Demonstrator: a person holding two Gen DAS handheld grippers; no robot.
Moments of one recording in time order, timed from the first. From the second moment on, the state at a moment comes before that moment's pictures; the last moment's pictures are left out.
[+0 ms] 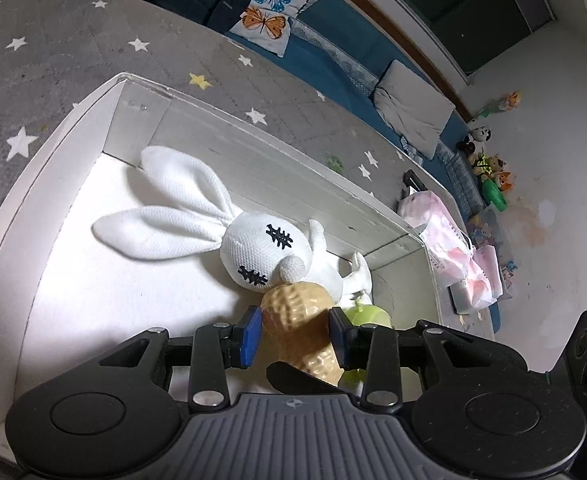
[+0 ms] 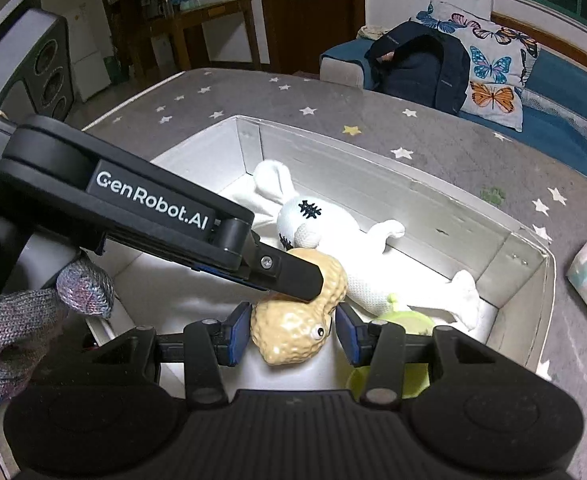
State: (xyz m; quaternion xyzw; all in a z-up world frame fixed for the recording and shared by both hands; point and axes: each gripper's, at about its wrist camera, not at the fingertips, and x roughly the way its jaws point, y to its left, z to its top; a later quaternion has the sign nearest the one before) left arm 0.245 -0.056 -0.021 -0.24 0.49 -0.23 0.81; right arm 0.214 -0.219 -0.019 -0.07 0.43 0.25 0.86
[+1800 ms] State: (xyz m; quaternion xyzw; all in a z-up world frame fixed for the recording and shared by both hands) left arm 0.097 -0.010 0.028 -0.16 0.38 -0.20 0.89; right arm 0.043 -0.199 0.006 -0.07 0.30 0.25 0.92
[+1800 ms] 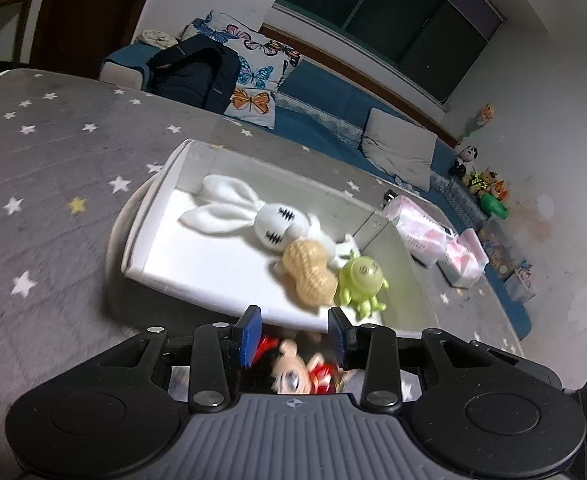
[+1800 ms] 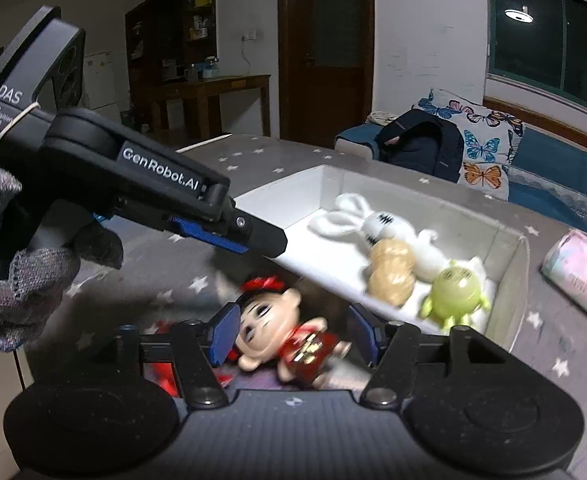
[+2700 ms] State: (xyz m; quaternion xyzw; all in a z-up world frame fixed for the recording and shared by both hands) left arm 0.050 0.047 -0.013 -0.23 0.41 -0.16 0.87; right arm 0.017 -0.149 -0.042 -0.06 0.34 0.29 0.89
